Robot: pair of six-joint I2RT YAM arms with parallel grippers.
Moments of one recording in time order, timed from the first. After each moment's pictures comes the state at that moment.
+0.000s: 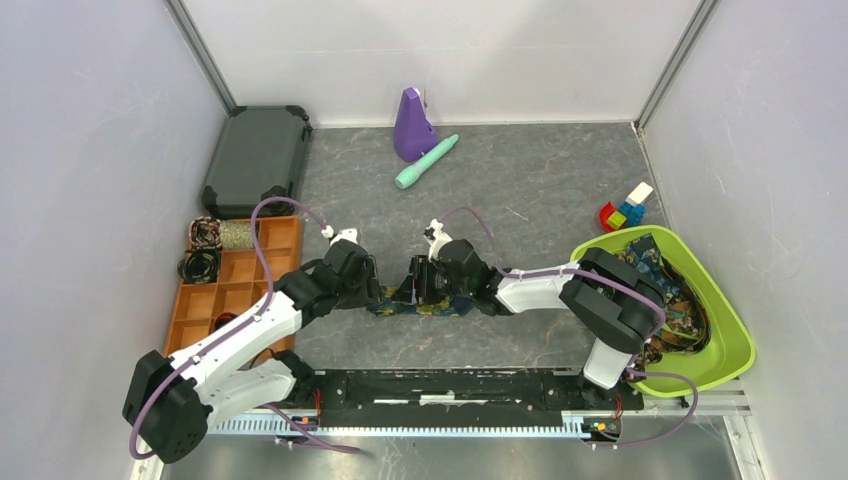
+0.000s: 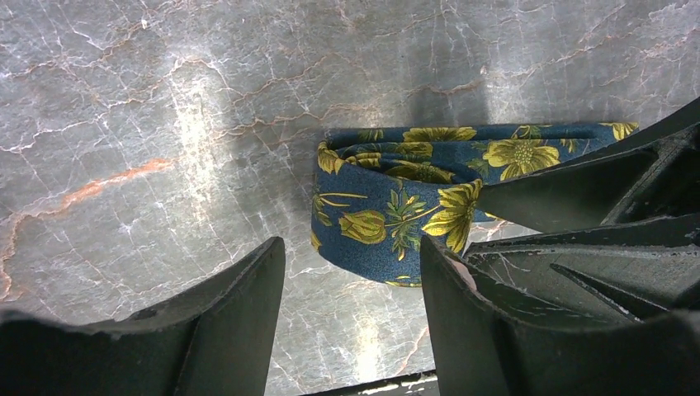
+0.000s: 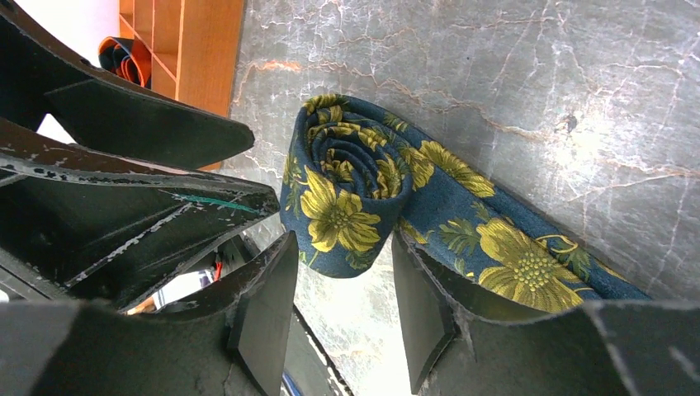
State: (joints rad) left arm -0.64 0.99 0.61 -0.59 -0.18 -0.67; right arm 0.95 1.73 0.75 0.47 -0.24 0.89
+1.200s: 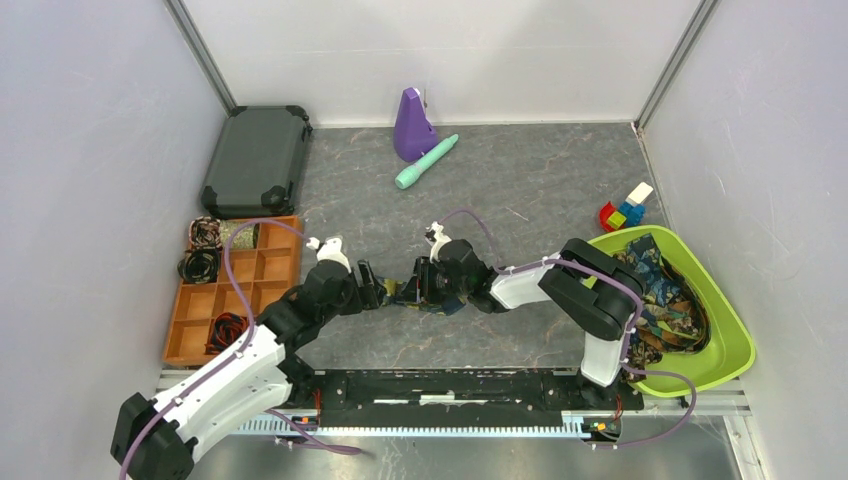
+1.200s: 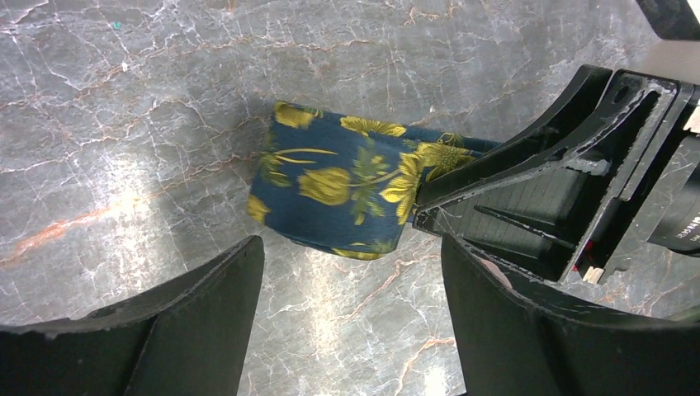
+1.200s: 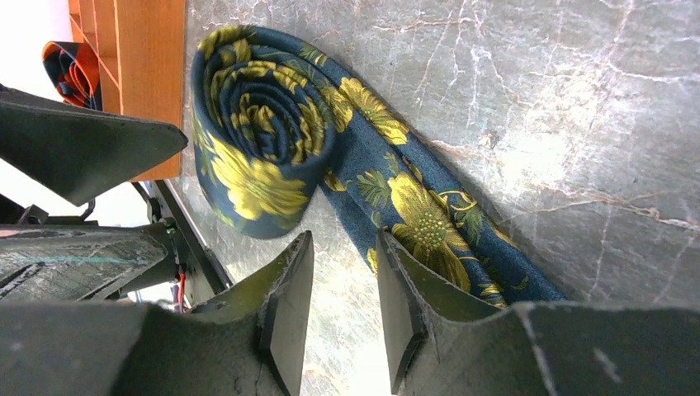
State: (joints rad) left arm -0.64 0.73 0.40 -0.37 -0.18 -0.69; right arm 0.90 1.85 0.76 0.52 -0.27 0.87
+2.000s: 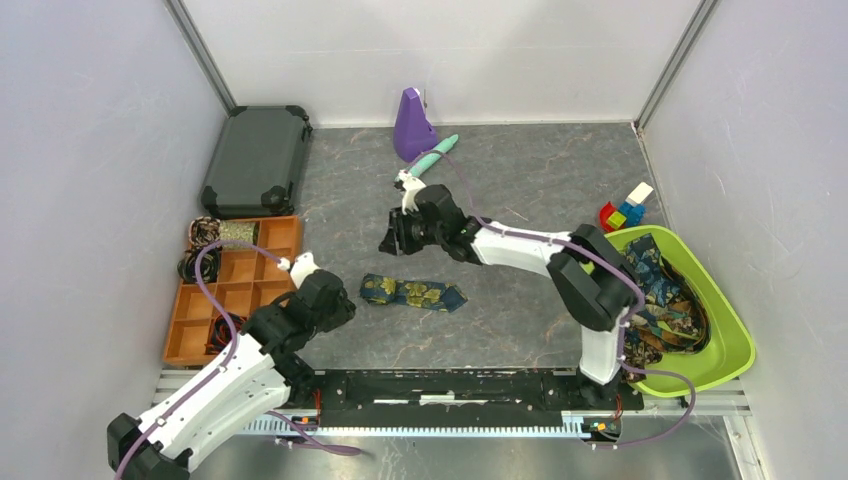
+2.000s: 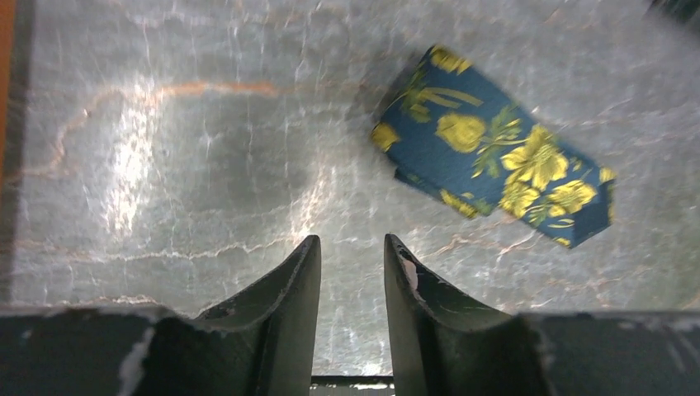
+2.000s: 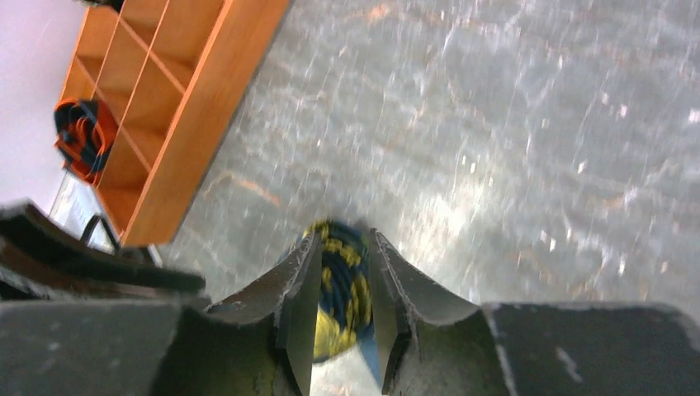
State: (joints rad) left arm -0.65 0.62 0.48 -0.76 -0.35 -0.98; right arm 0.84 1.85 1.17 0.16 -0.26 0.54
